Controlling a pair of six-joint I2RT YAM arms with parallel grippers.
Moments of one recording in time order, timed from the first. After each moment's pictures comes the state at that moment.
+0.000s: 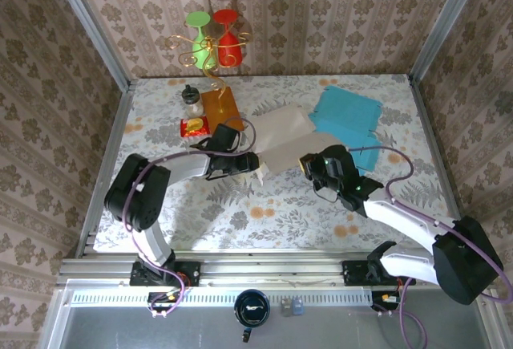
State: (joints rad) left arm -0.57 1.73 0.97 -0.19 0.33 -0.59; right arm 0.54 1.17 0.60 0.05 0.00 1.57
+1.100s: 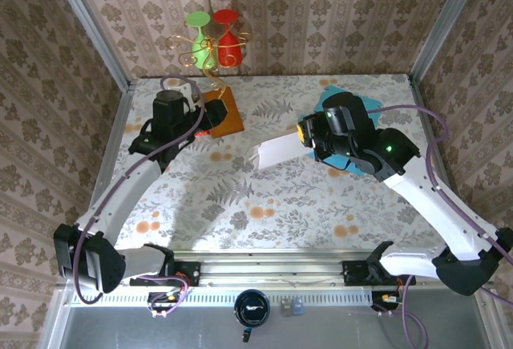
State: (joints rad) left arm -0.38 1.25 1.12 -0.29 0.21 -0.59; right arm 0.67 1.24 1.50 -0.88 0.09 1.81
